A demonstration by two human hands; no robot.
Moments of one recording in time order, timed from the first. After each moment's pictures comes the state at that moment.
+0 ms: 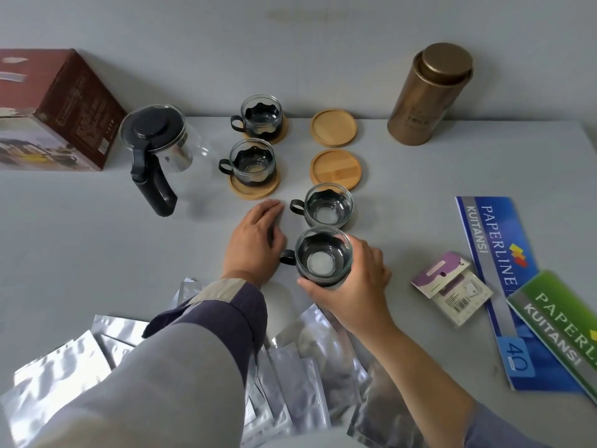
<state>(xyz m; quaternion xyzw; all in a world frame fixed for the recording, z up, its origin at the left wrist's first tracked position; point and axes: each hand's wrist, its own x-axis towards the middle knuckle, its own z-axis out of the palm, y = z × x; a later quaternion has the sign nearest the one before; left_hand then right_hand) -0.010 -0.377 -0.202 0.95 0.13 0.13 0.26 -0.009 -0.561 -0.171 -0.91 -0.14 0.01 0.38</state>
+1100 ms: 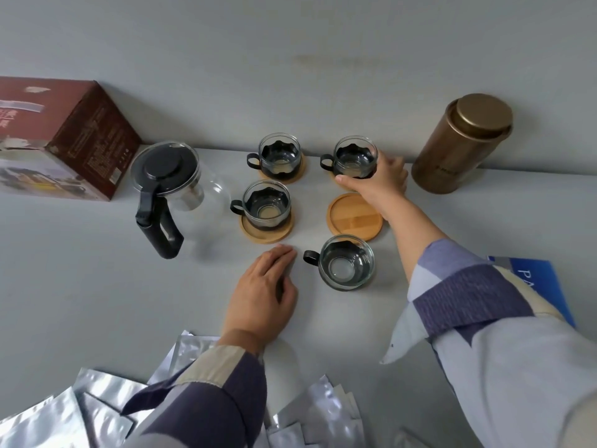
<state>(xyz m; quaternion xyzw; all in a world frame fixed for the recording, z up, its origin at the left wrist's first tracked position) -0.008 -0.378 -0.202 0.94 0.14 0.14 0.26 0.246 -0.483 -0.168 -0.92 -0.08 0.09 0.38</state>
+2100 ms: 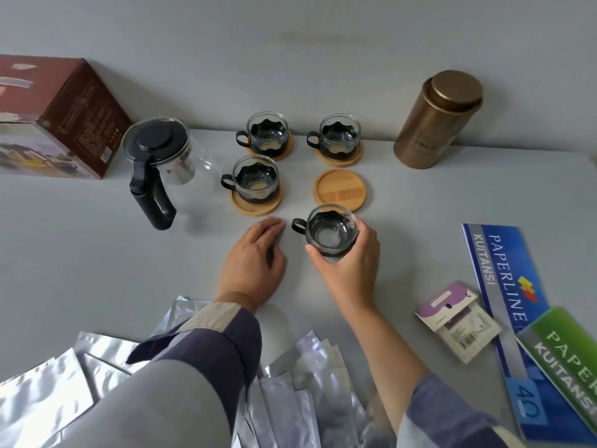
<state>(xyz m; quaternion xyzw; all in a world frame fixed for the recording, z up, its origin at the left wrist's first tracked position) -0.010 -0.379 -0.204 0.95 0.16 0.14 0.24 0.052 -0.524 -0.195 -0.88 -0.08 -0.09 0.45</state>
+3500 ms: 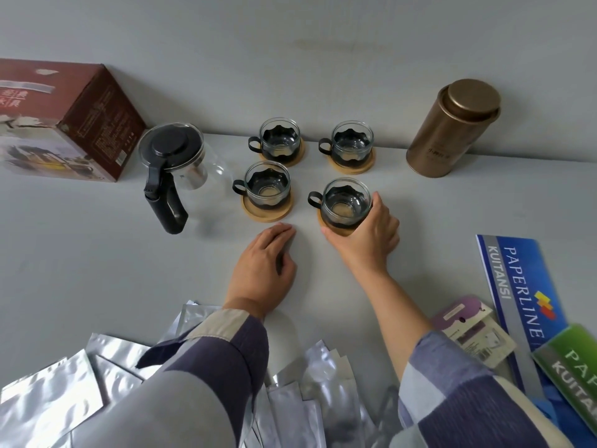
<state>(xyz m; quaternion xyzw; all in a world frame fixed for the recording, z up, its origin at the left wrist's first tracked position) -0.010 -0.380 -0.202 0.94 0.15 0.15 0.26 0.107 -0.510 -0.192 -0.94 -0.05 -0.02 0.35</state>
